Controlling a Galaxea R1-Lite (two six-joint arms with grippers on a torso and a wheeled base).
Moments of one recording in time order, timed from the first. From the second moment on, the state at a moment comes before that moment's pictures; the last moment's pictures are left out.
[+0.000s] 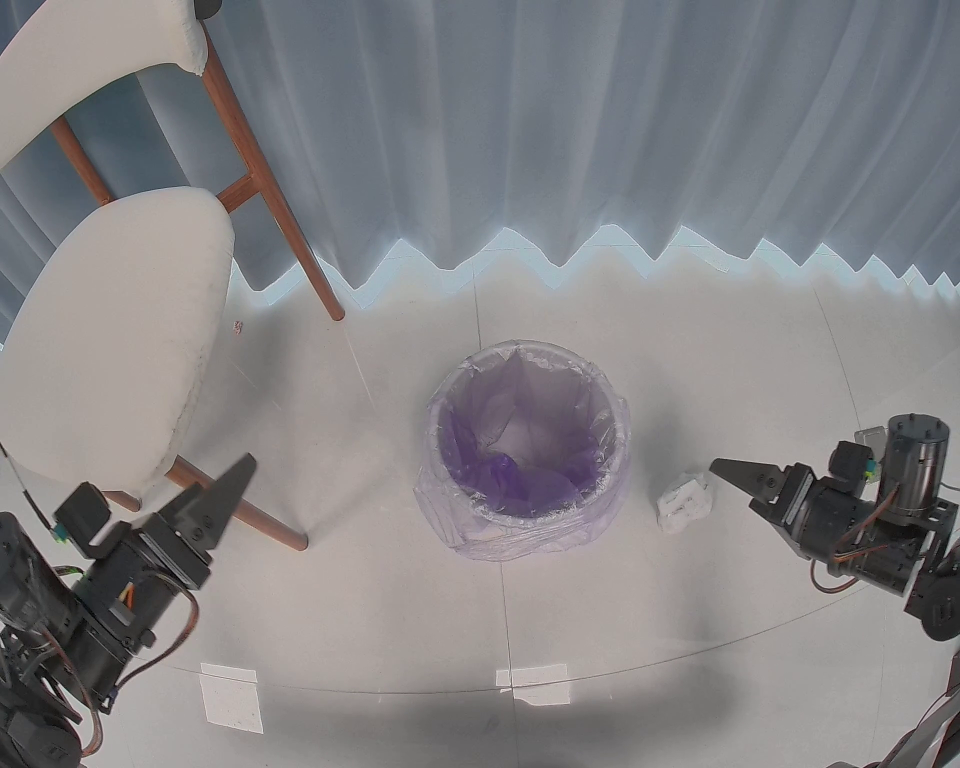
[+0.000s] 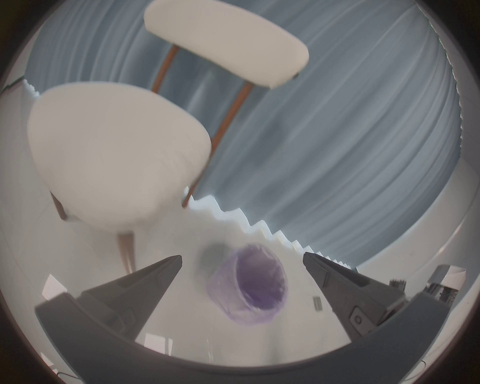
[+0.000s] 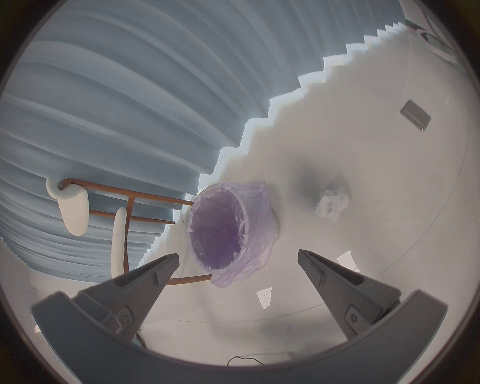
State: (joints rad) left arm -0.46 1.43 -0.02 -1.48 0.15 -0.55; right arm 0.34 1.56 -0.37 -0.84 0.13 0.75
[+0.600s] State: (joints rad) left arm 0.01 1.02 -0.02 -1.23 0.19 -0.40; right arm 0.42 2.07 -0.50 -1.12 0.12 0.78
